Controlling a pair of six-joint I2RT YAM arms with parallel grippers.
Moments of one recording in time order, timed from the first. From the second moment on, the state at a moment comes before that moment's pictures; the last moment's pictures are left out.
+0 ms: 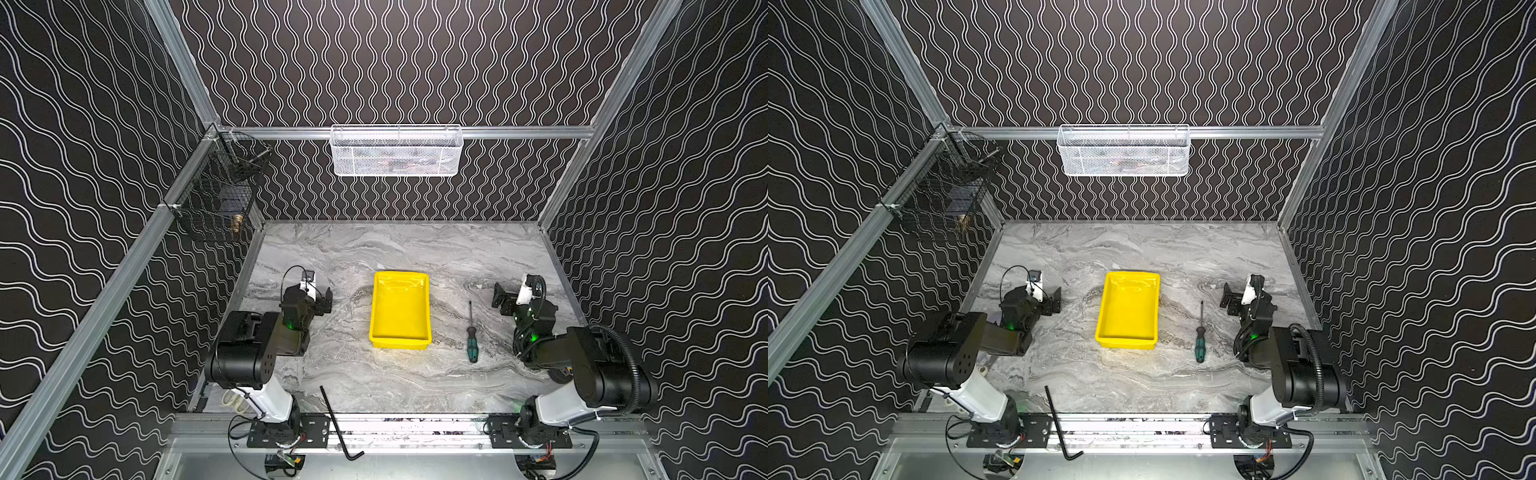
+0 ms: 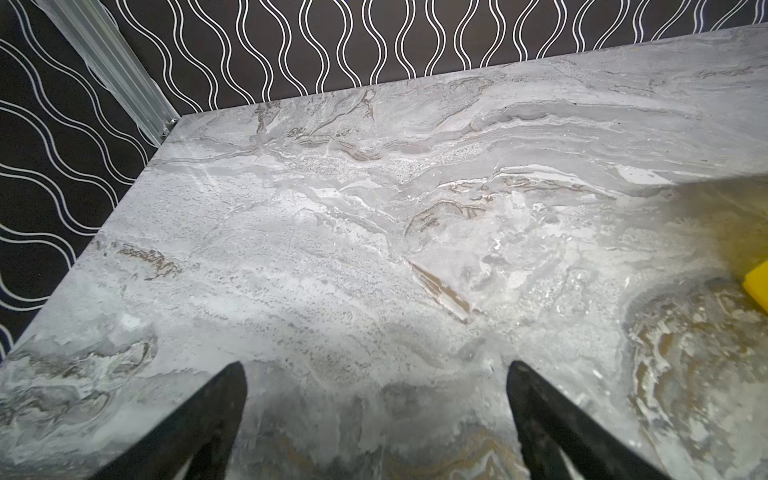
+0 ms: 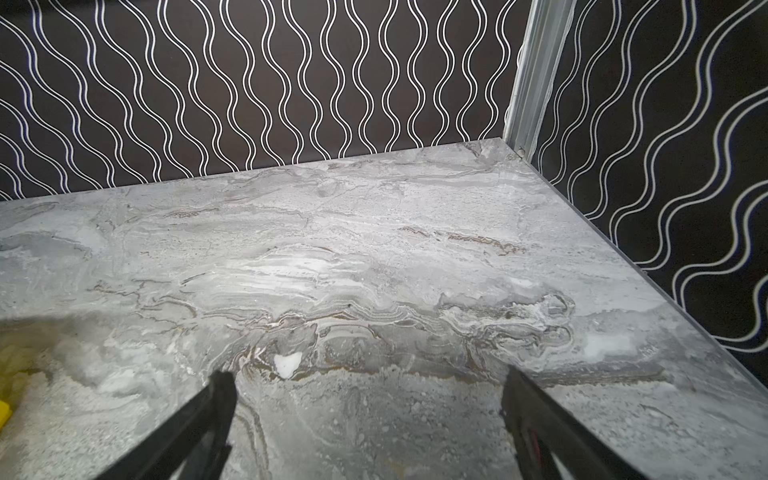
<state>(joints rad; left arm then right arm) -0.05 1.66 0.37 0.92 -0.03 0.11 -0.07 1.54 0.26 1.05 -0.04 0.08</state>
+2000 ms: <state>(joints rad) -0.06 1.15 0.64 0.27 -0.24 -0.09 -0.07 1.20 0.55 0.46 -0.05 0.25</state>
